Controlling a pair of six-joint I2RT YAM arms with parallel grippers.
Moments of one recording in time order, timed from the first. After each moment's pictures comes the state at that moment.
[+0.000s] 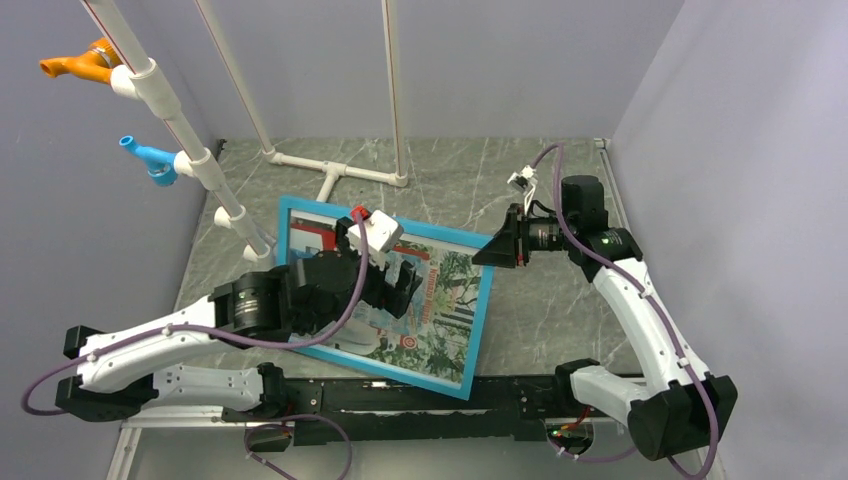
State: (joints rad) left arm -1.34 0.98 1.25 -0.62 -0.59 -0.28; right arm 0.22 1.07 1.03 -0.55 -1.11 0.14
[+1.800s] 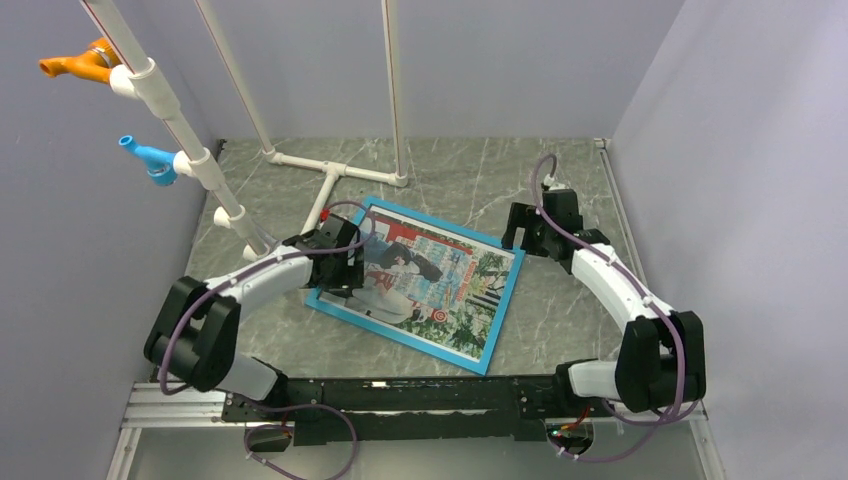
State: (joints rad) left arm -0.50 1.42 0.82 -0.52 -0.24 -0.47; right arm 0.17 1.31 0.85 -0.33 -0.01 0.30
